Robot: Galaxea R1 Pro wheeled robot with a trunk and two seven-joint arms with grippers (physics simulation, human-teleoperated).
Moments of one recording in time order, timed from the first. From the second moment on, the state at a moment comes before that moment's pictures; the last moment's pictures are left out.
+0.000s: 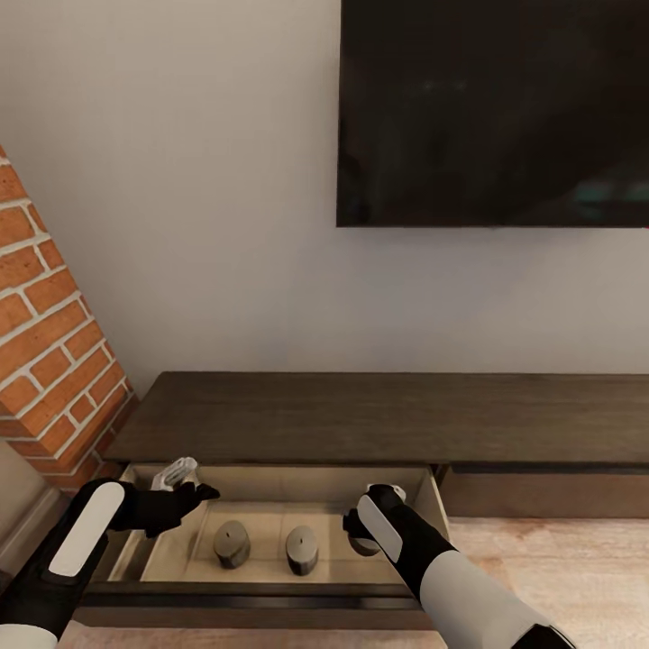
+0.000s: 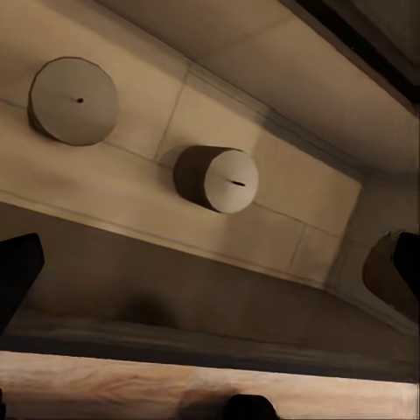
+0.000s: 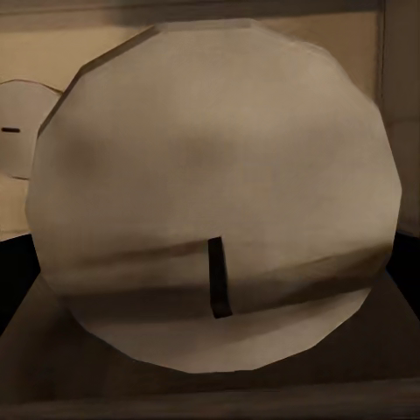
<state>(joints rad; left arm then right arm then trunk) -0.44 0.25 0.03 -1.19 1.07 1.05 0.35 -0.70 0.17 0.43 -0.54 -0.68 0.65 -0.55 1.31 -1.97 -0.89</state>
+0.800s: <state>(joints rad) -0.37 0.45 -0.19 -1.28 1.43 1.05 -0.16 -0.70 0.17 0.43 -0.54 -0.68 0.65 -0.55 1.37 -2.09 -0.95</state>
